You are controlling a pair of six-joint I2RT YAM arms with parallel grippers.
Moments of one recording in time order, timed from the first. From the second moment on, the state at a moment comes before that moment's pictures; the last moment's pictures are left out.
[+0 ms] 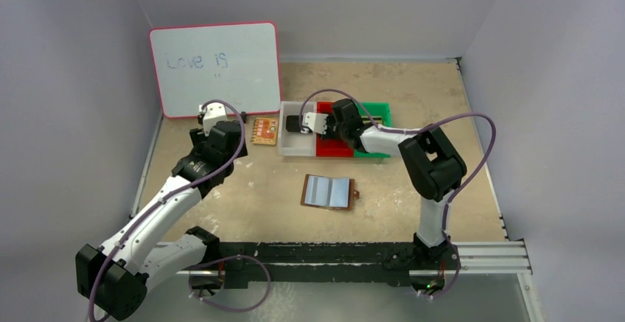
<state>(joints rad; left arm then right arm) -0.48 0.96 0.79 -0.54 -0.68 -0.45 0.57 1.92 1.12 0.08 0.04 -0.97</state>
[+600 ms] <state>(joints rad) -0.48 0.99 0.80 -0.54 -0.67 -0.45 0.57 1.66 1.13 0.13 0.14 -0.28</state>
